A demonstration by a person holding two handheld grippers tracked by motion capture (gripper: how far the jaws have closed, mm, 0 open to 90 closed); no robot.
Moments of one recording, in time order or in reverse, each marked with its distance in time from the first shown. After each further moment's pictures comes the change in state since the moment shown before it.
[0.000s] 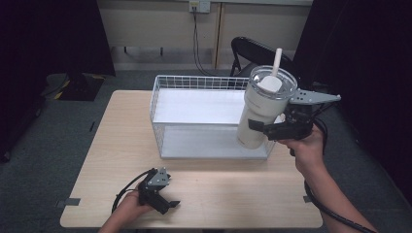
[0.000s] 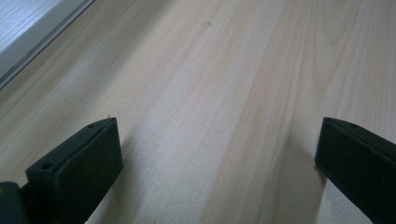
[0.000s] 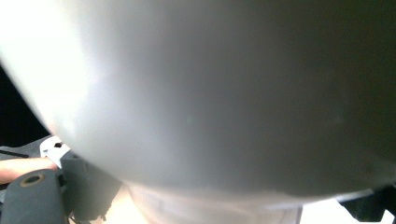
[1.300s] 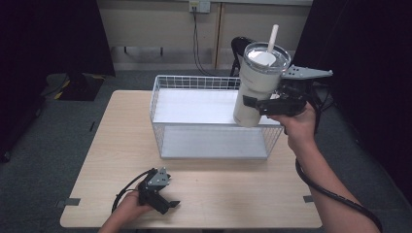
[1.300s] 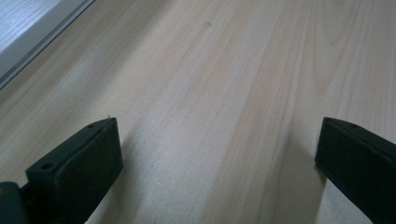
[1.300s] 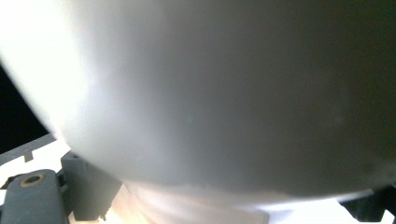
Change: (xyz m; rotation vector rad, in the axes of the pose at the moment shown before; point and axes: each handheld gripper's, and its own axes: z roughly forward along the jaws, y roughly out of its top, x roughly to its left) left arm 0.000 0.000 0.000 0.002 -0.001 0.000; right arm -0.021 0.040 0.026 -0.007 -0.092 -0.012
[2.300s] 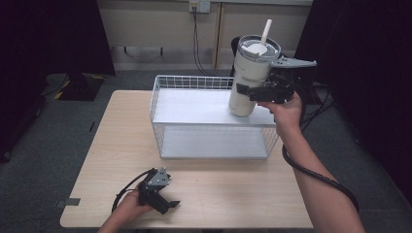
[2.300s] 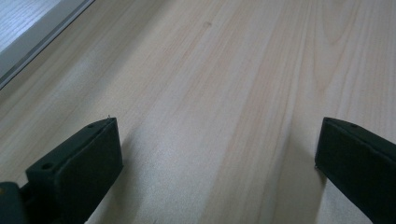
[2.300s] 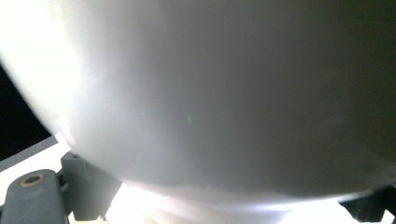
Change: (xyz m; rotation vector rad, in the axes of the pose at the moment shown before) left arm 0.000 0.000 0.000 0.002 -0.002 0.000; right arm -0.027 0.004 0.040 0.003 -0.058 0.045
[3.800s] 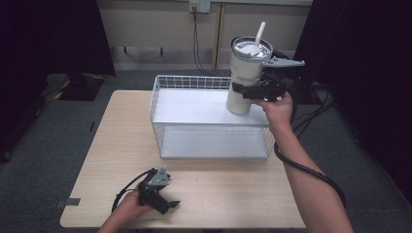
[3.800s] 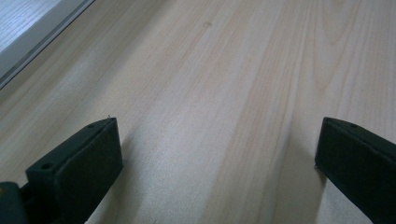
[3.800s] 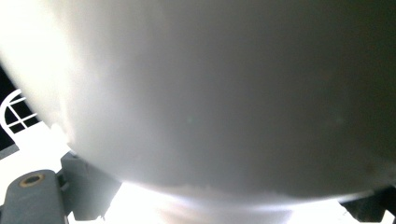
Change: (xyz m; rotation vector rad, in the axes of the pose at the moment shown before) left arm 0.000 0.000 0.000 0.000 0.000 0.000; right arm -0.007 -0.007 0.026 0.024 -0.063 0.001
